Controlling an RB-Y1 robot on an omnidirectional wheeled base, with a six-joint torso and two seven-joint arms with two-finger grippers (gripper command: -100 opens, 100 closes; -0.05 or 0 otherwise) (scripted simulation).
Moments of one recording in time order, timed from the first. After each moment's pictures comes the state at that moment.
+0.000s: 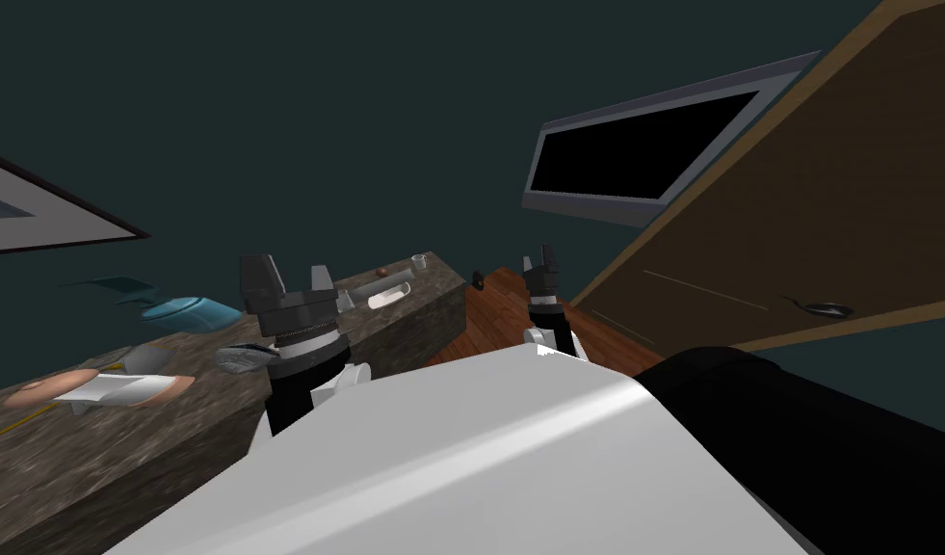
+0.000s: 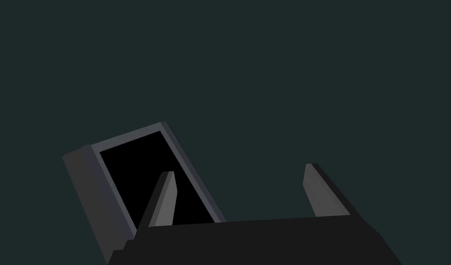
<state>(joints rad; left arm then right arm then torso) 0.51 0.03 0.06 -2.37 -0.05 -0.54 -0.05 0.51 -0.05 -0.01 -2.33 -0.02 -0.39 -0.08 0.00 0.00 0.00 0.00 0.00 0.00</state>
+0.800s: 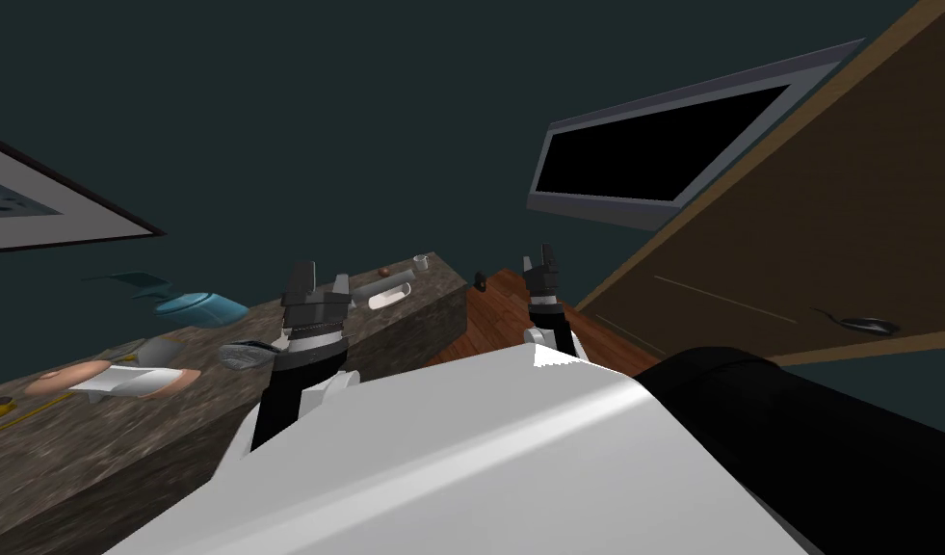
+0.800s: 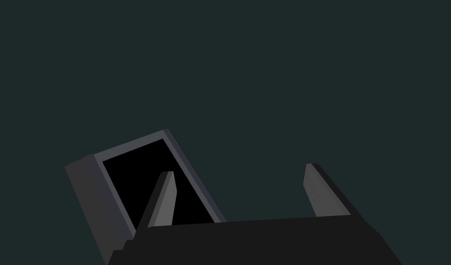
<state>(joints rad) 0.52 0.20 0.07 -2.35 0.03 -0.38 0.01 0.51 -0.05 -0.01 -2.33 -0.02 -0.39 -0.08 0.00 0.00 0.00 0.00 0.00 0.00</state>
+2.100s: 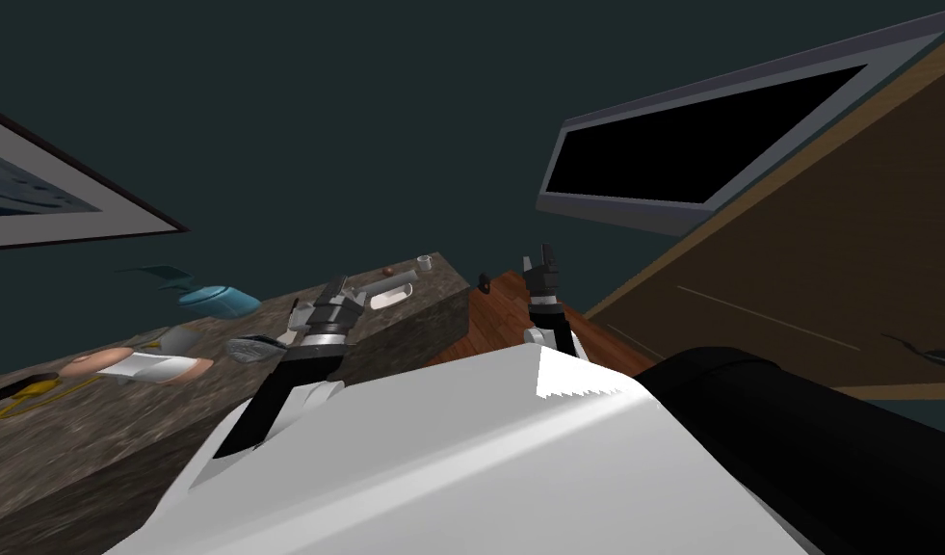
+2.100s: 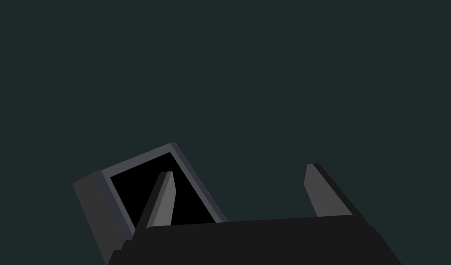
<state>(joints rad) 0.56 0.40 0.07 -2.33 0.15 -0.07 0.12 0.51 -0.05 -0.01 -2.33 -0.02 -0.39 -0.08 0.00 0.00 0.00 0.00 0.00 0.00</state>
